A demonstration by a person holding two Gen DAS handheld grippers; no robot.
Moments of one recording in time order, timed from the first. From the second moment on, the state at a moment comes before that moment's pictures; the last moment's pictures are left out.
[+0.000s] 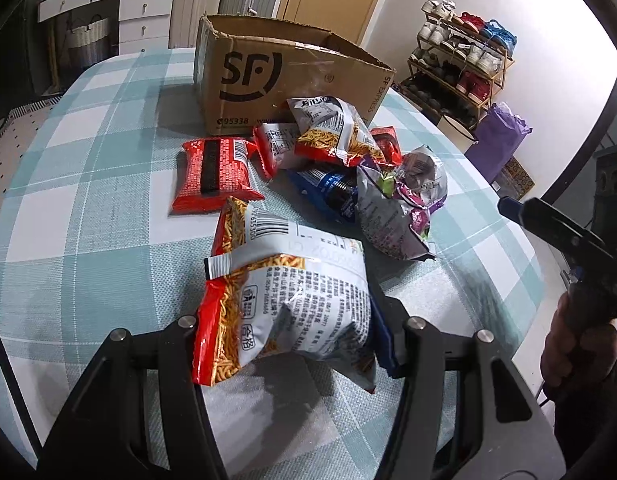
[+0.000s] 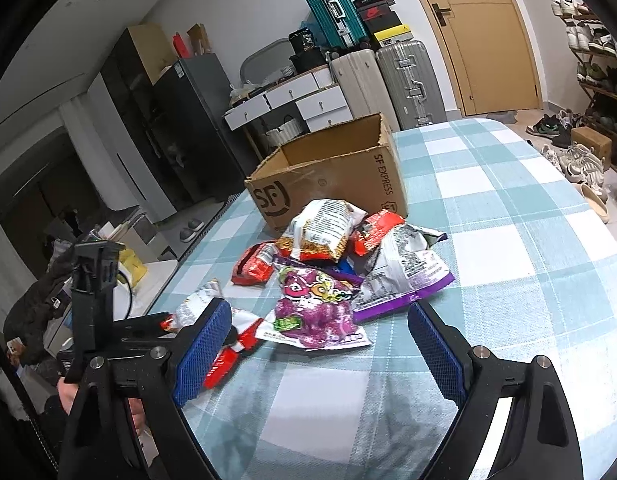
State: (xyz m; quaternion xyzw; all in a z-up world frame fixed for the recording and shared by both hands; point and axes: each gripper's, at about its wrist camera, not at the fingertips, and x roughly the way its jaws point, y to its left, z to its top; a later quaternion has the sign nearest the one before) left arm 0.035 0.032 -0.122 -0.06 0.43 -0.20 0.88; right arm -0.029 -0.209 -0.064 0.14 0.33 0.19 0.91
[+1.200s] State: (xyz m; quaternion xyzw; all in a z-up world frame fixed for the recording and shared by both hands) left arm 0.039 0.040 -0.117 -0.06 0.44 -0.20 0.88; right arm 0.081 -0.232 -0.120 0.13 0.42 0.13 0.89
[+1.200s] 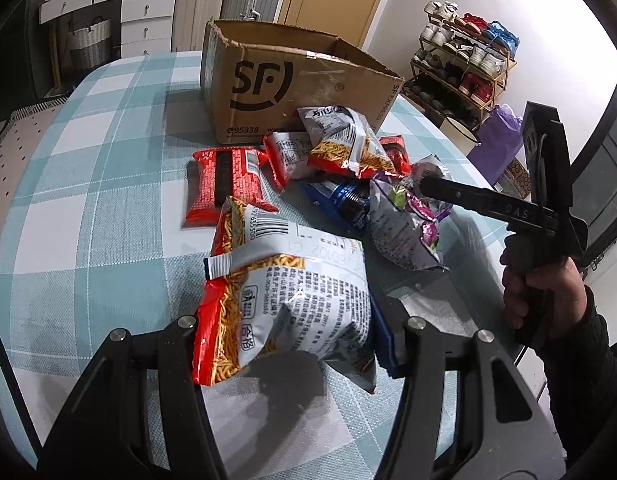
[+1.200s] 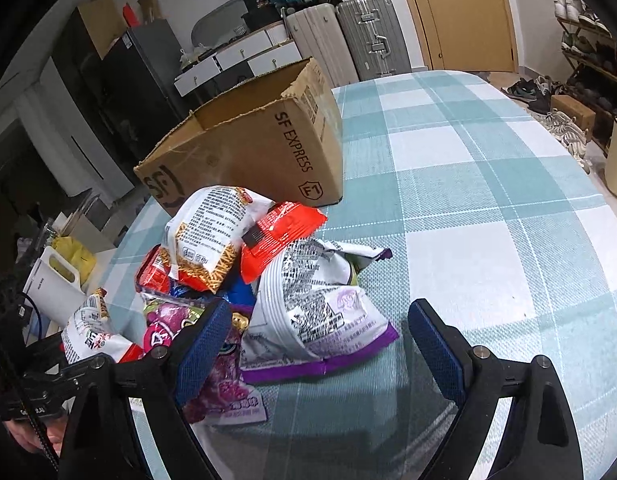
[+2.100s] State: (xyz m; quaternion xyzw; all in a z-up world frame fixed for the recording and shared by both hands) left arm 0.032 0.042 -0.101 -0.06 0.42 -0.19 0.89; right arm 0.053 -0.242 -0.111 0.15 0.39 0.16 0.89
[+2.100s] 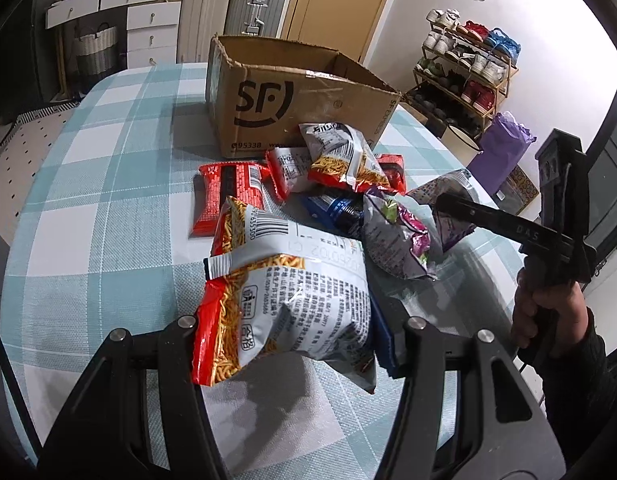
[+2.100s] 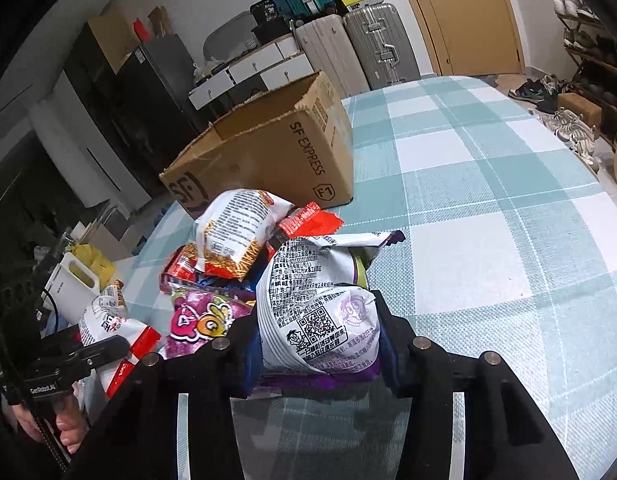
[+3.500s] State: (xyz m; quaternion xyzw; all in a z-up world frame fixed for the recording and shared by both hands) left arm 0.110 0.029 0.023 -0.05 0.34 -0.17 0.92; right arm 0.063 -0.191 0.034 0.10 0.29 0.25 0.92
